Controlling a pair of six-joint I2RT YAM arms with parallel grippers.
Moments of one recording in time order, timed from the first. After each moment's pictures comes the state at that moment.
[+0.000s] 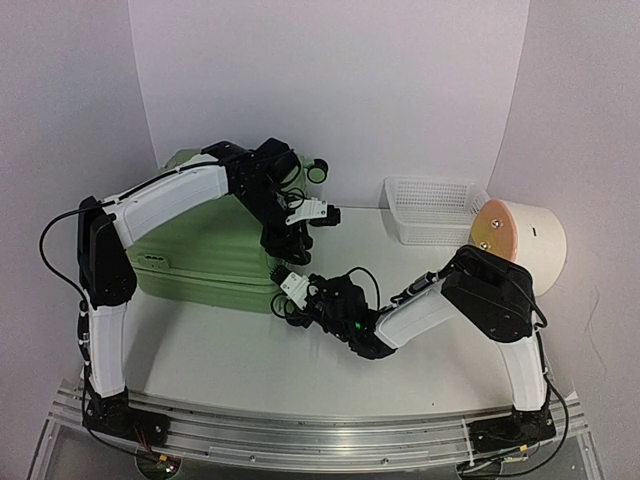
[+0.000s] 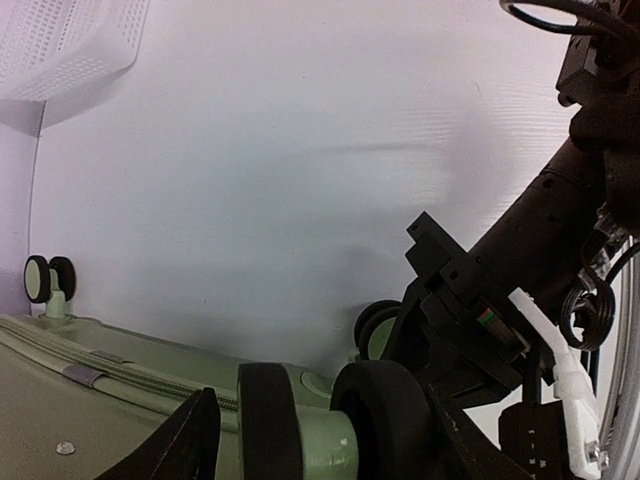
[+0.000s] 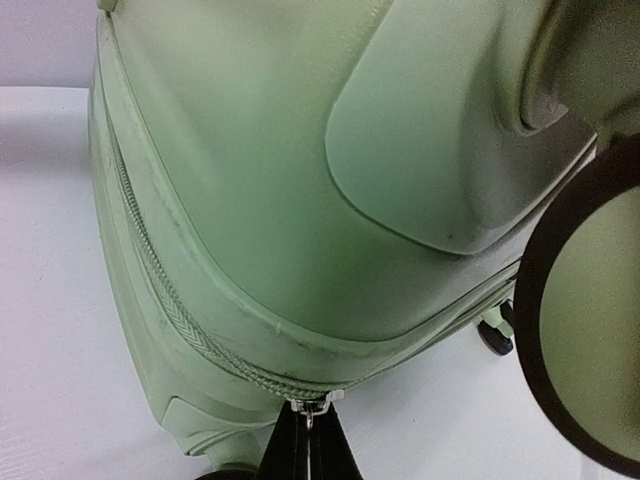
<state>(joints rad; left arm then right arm) -0.75 2.04 2.07 -1.10 0.30 0.85 1.05 2.19 1.13 0.90 0.29 -0.43</state>
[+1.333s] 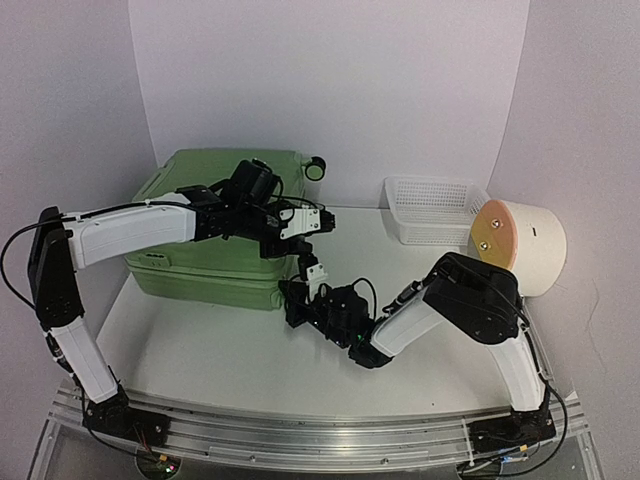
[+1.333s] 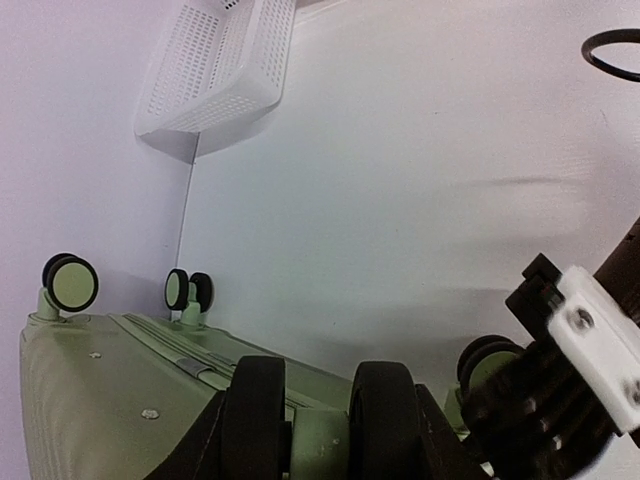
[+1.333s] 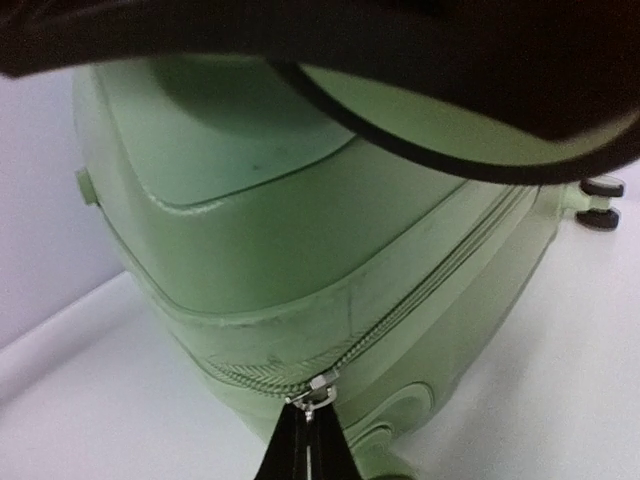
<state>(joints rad) -0.81 1.72 1.47 -0.39 0.06 0.87 1.06 2.27 1.11 1.12 0.26 0.20</state>
